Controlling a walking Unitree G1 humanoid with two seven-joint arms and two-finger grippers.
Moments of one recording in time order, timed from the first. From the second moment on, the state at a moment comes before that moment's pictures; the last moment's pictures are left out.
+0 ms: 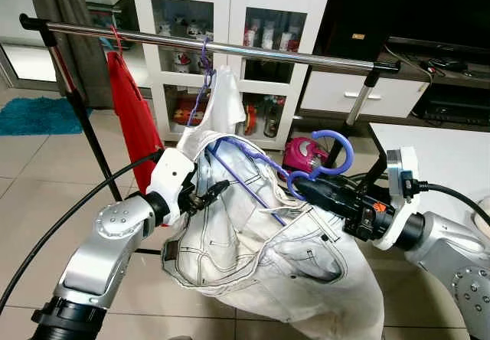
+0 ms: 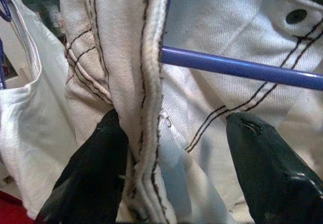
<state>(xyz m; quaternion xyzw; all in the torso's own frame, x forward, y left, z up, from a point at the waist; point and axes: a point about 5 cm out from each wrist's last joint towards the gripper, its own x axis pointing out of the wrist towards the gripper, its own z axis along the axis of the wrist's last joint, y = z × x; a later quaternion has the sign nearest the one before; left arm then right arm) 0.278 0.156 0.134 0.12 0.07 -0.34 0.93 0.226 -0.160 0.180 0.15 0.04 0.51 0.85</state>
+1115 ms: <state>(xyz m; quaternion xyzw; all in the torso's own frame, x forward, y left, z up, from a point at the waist) 0.270 0.166 0.132 0.13 0.08 -0.31 0.94 0.228 -0.155 0.175 0.09 0.08 0.54 0.83</state>
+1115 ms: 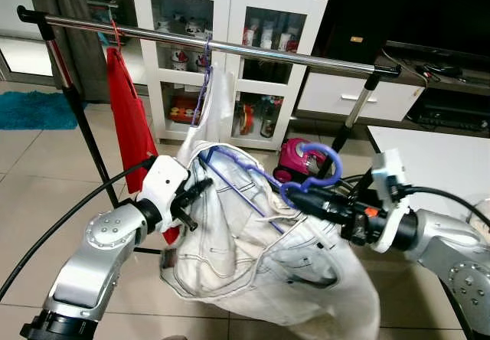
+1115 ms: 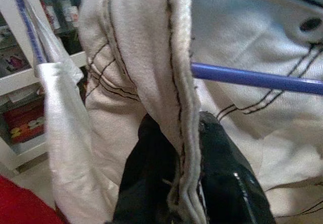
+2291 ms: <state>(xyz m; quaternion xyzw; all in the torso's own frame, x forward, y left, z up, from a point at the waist) 0.328 0.194 0.193 0.03 0.01 -0.21 0.98 0.214 -0.172 0.162 0.07 0.12 0.55 0.82</state>
